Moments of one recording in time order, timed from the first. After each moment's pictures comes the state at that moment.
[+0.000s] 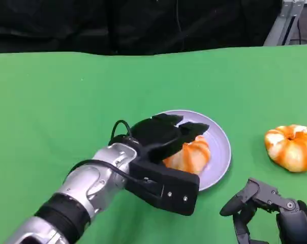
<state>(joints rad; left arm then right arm) -0.67 0.12 -0.62 0.61 0.77 -0.23 -0.09 0.37 0.00 0.14 -0.16 -0.35 -0.50 -0.17</state>
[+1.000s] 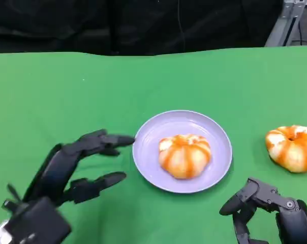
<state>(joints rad) -0.02 0.24 -0.11 0.12 0.07 -0.53 -0.11 0.37 0.00 0.14 -0.17 -0.35 -0.49 -0.16</state>
